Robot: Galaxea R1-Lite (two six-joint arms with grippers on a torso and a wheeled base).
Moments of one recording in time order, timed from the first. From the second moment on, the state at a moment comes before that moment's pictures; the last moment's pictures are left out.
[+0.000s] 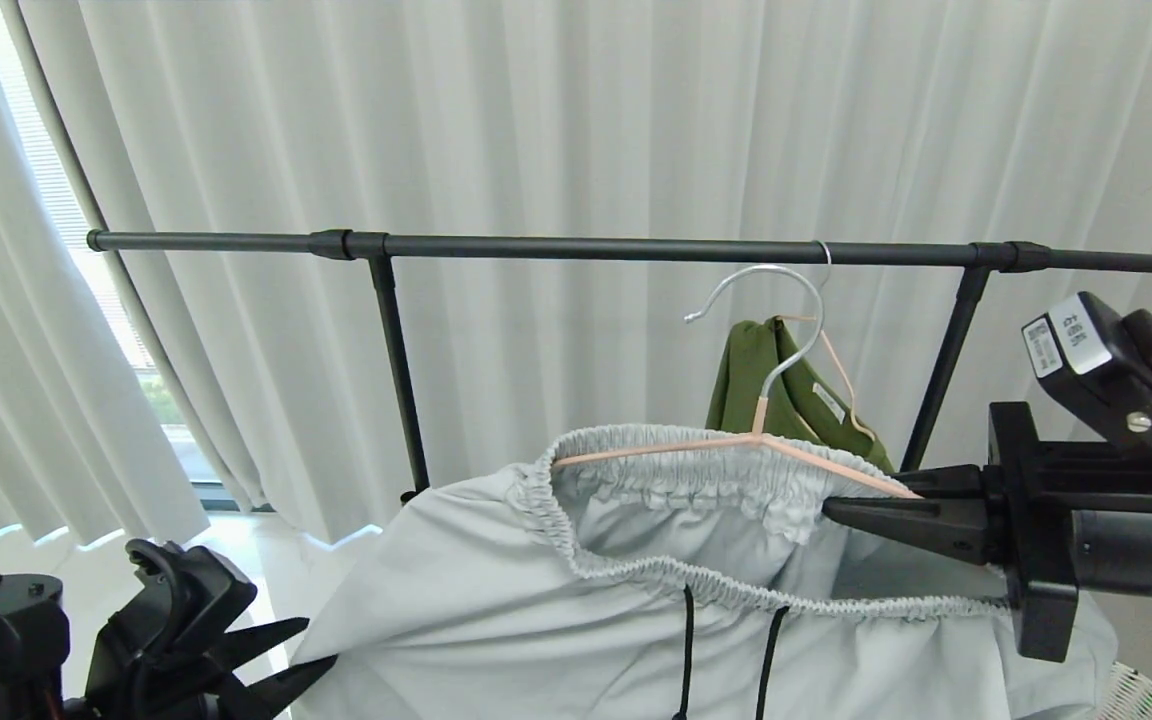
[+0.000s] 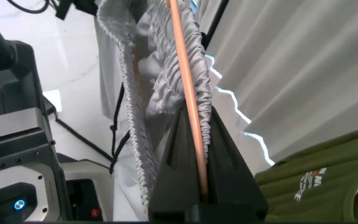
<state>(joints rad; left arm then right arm) -0.09 1.38 -0.04 -0.78 -0.33 0.40 0.69 1.29 -0.80 -0.15 0.46 -0.28</state>
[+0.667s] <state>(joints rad) -0.08 1.24 -0.11 -0.78 -0.21 0.39 0.62 1.39 -0.87 -0.16 0.15 -0.01</state>
